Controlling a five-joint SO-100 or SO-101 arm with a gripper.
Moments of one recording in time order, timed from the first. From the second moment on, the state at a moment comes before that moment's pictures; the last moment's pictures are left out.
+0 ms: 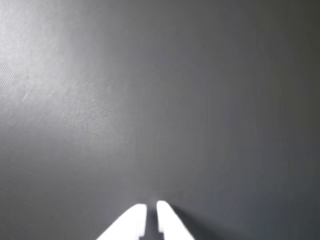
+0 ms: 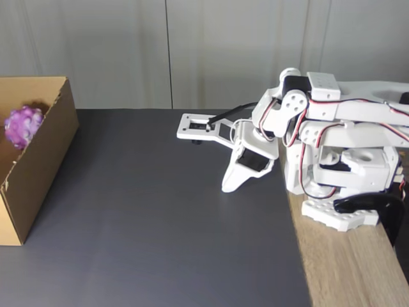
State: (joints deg) arm 14.9 180.0 180.7 56.9 180.1
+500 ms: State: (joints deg) arm 14.8 180.1 180.6 61.3 180.1
